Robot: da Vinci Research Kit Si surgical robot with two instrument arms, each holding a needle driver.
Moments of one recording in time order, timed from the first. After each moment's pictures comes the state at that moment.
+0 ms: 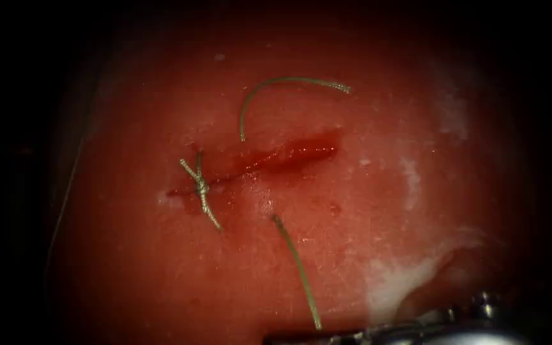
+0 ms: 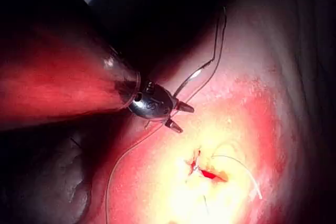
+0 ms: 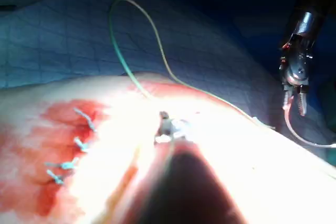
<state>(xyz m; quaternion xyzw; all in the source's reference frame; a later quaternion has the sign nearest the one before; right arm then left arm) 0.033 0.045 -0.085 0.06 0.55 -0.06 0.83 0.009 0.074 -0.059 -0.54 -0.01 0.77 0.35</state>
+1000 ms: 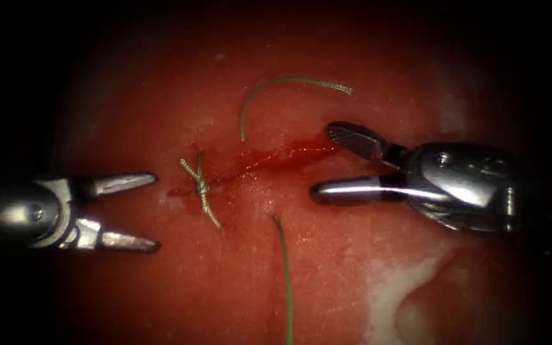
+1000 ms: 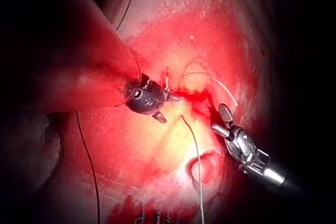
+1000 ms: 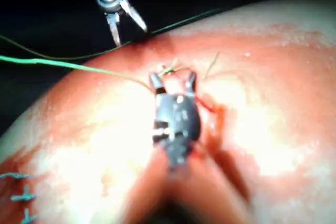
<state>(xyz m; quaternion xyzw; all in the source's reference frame) 0.030 0.060 -0.073 0.15 0.54 0.44 0.70 -0.007 0.069 -0.065 -0.52 0.00 0.83 0.18</state>
